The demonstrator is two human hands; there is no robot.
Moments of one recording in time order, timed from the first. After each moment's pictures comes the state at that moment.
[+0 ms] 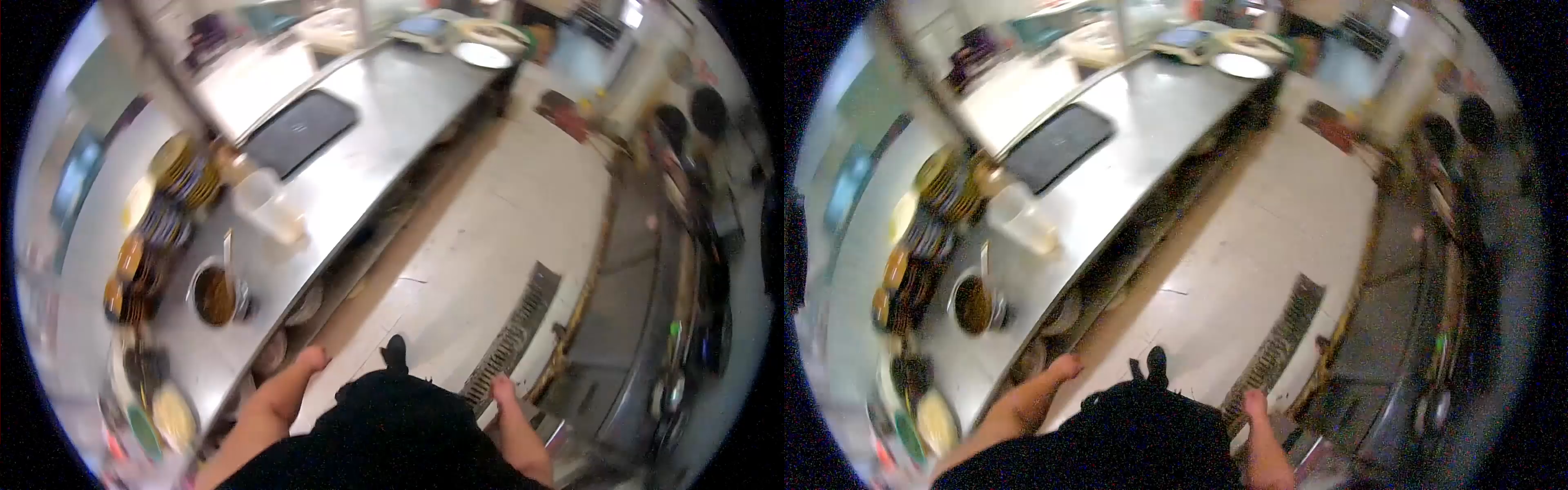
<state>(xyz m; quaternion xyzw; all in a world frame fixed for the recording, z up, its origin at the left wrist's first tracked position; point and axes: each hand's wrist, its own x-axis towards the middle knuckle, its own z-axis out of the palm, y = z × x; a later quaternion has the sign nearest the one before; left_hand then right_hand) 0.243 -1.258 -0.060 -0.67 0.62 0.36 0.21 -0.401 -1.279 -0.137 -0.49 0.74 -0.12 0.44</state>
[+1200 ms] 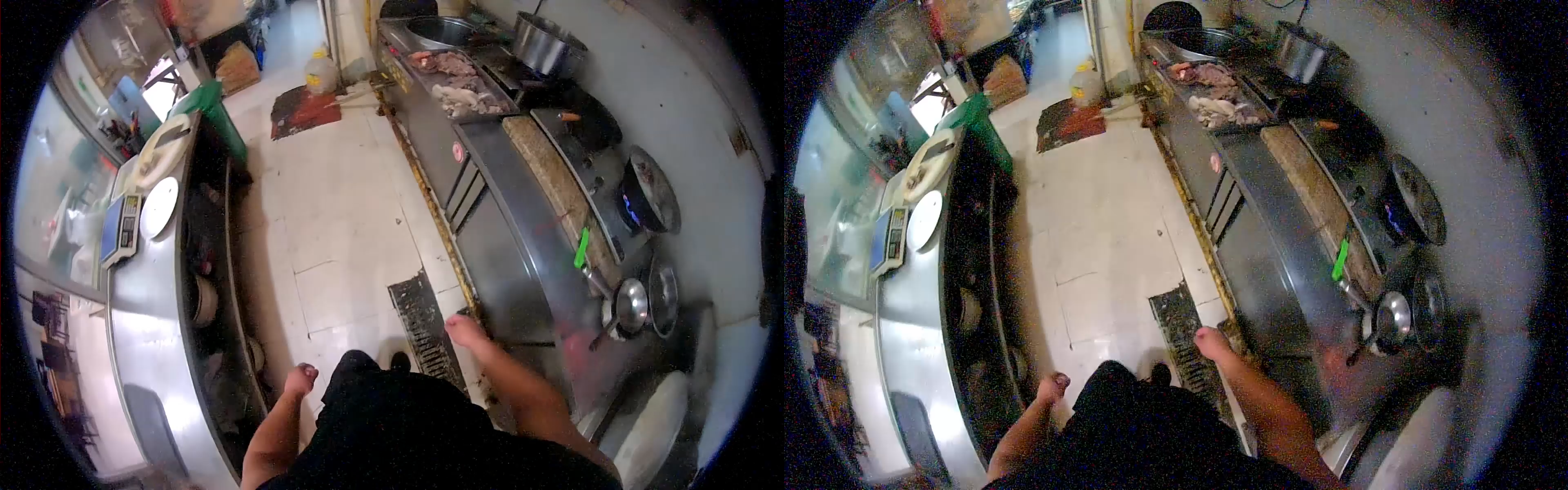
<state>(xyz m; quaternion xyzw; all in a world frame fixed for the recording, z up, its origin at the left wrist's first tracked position) -0.235 -1.825 0.060 -0.60 0.69 0.41 0.07 -0.680 -1.645 0.046 -0.39 0.84 -0.17 0.33</state>
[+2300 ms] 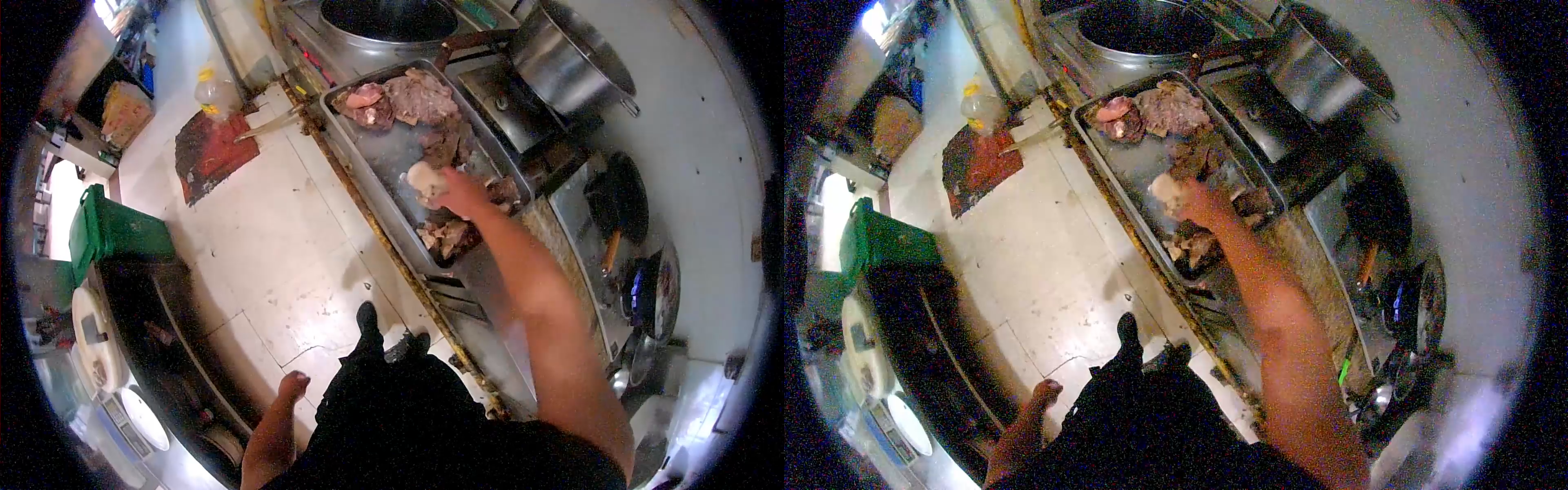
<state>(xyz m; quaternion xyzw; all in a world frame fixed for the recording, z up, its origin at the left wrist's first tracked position) -0.522 -2.293 -0.091 -0.26 0.87 0.36 0.23 -1.209 -2.216 0.196 -0.41 0.88 -0.04 0.24</state>
